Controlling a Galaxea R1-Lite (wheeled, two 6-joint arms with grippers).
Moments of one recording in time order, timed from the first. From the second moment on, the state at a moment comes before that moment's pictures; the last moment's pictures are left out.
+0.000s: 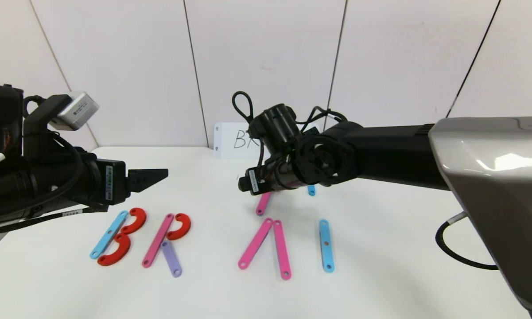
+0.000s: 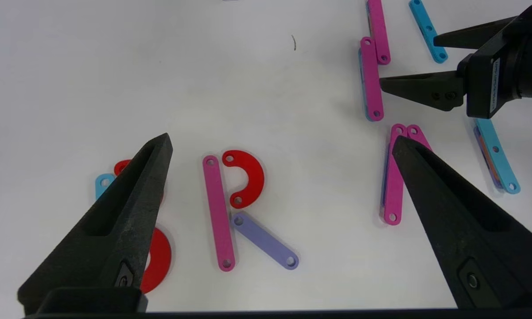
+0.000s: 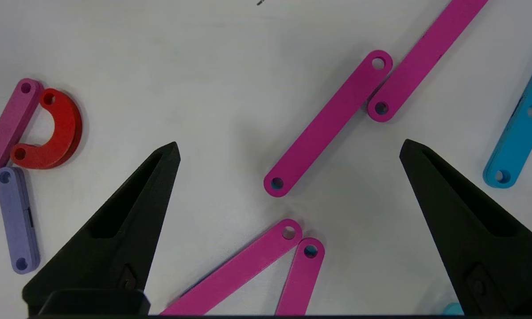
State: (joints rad) left arm -0.29 1.31 -0.87 -0.04 -0.03 -0.09; right arm 0.75 2.29 -1.93 0.39 -0.19 0.29
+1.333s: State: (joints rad) left arm -0.23 1.27 -0.87 -0.04 -0.08 -0.06; right arm 0.76 2.40 -1.90 0.38 -0.27 0.31
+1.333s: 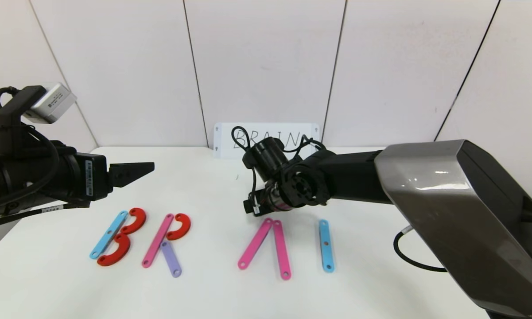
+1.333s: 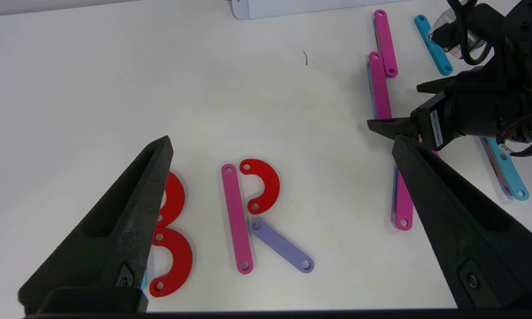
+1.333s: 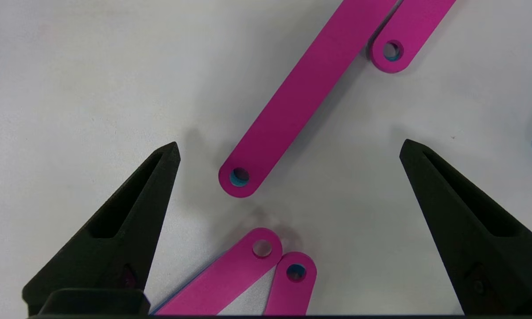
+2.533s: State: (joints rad) left arm -0.23 1.25 -0.87 -0.03 -0.09 -0.05; right arm 0.76 2.46 -1.96 0.37 -0.27 0.31
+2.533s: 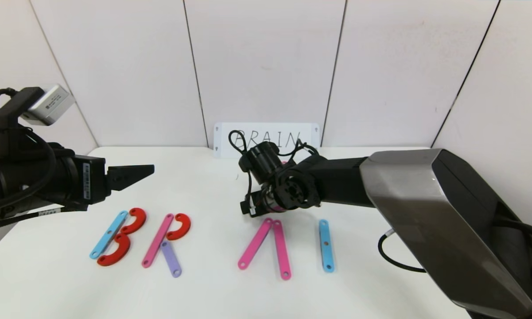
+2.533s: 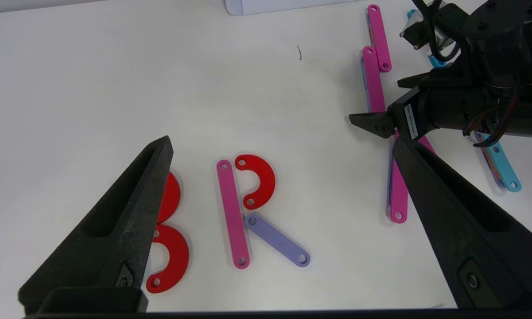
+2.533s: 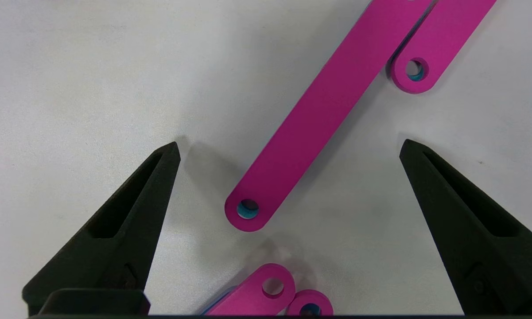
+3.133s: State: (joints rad) left arm -0.23 1.25 -0.86 -0.03 -0.09 -0.05; right arm 0.74 2.47 -1.96 0.34 -0.28 0.31
